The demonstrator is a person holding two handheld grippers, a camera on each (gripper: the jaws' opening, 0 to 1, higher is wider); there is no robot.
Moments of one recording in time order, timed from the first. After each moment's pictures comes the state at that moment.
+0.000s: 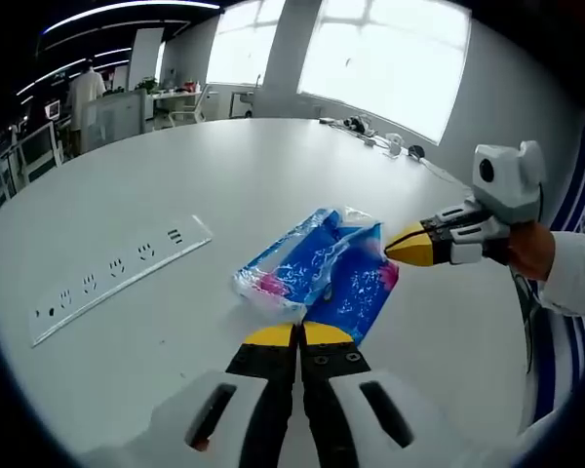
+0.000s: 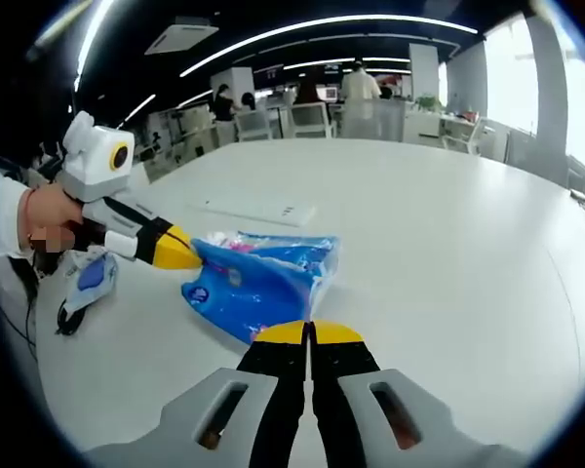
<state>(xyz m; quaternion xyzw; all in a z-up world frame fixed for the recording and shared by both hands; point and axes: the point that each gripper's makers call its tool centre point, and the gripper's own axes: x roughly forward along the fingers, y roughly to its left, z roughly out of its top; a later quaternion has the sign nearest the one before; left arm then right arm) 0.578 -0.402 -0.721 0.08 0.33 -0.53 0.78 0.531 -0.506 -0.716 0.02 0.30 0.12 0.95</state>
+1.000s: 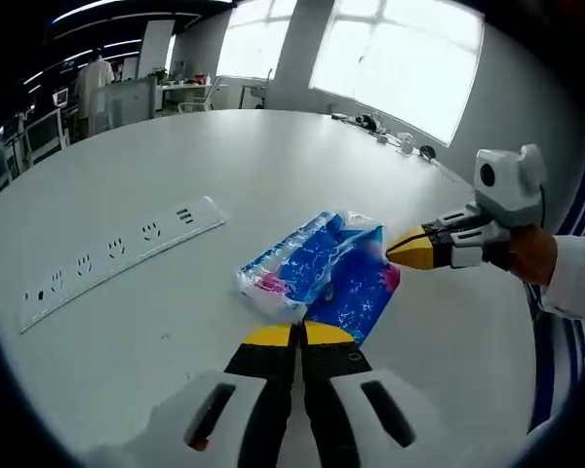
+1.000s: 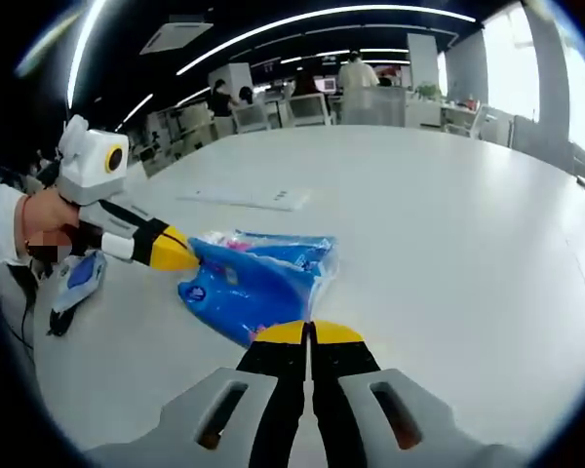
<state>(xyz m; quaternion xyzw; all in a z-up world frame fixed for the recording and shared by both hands) 0.590 -0.399 -0.748 0.07 0.35 -0.51 0.78 0.543 -0.506 -0.744 0.04 0.32 0.12 0.94</state>
